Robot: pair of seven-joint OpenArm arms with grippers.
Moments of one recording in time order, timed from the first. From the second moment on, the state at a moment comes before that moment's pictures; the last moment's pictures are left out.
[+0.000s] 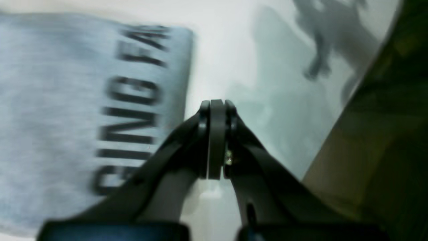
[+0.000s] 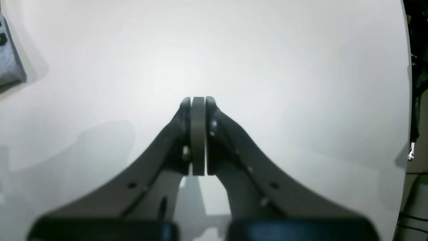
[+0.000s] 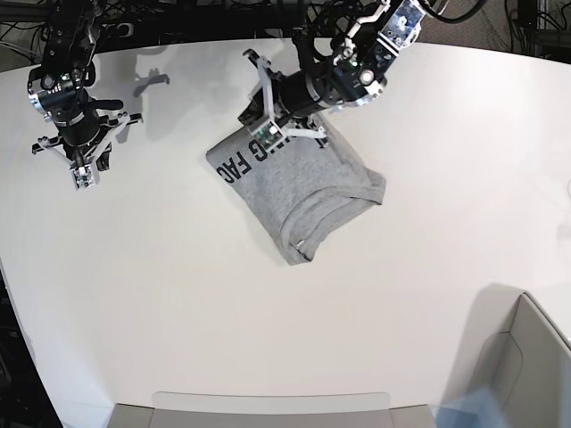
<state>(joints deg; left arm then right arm) 9.6 -9.4 35.4 107.2 -11.1 -14.1 49.6 -17.2 13.4 21.5 114.7 8.3 26.3 -54.4</state>
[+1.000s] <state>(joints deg) 12.9 -9.9 10.3 111.9 3.5 -14.4 48.1 -19.5 13.4 21.5 114.8 8.5 26.3 -54.3</state>
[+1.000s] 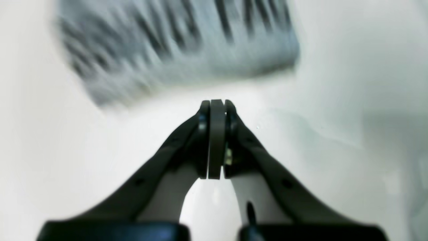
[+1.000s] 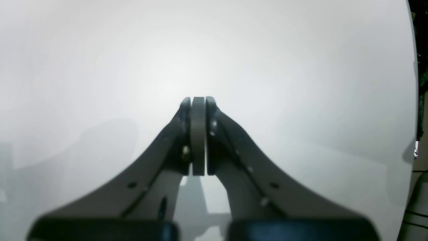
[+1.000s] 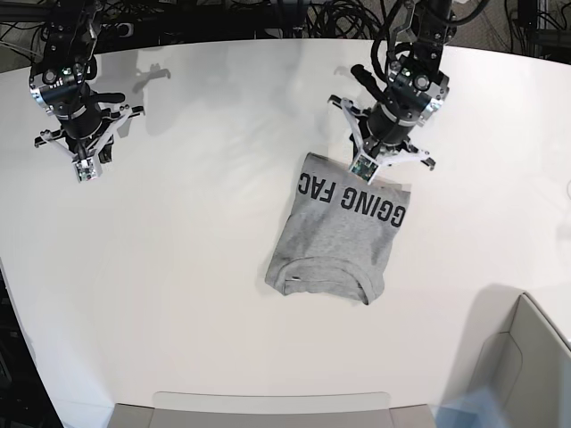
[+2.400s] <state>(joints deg) -5.3 -21.4 -2.7 68.5 -15.0 -13.8 23.3 -22.2 11.2 13.1 115.8 8.5 26.4 -54.3</state>
